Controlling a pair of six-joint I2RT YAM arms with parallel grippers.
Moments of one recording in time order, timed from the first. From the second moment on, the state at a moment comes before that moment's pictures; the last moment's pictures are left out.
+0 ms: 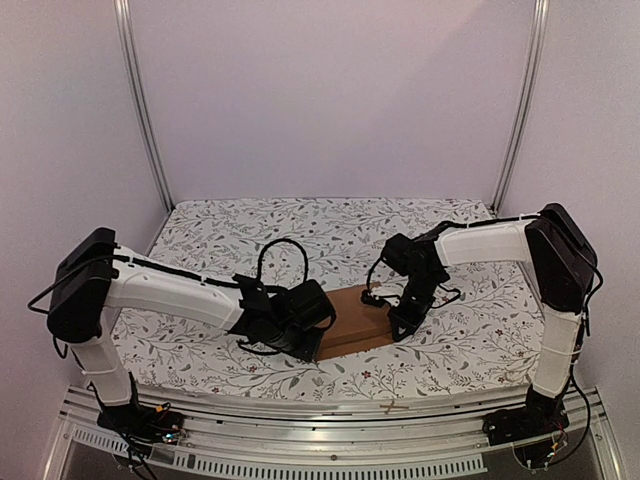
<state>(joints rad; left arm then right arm) -1.15 1.78 1.09 -0.48 -0.28 -0.68 0.71 1.96 1.28 -0.88 -0.25 -0.21</state>
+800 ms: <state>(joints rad) -1.20 1.84 1.15 -0.52 -0.27 -0.72 0.71 1.96 1.28 -0.88 -0.25 -0.21</state>
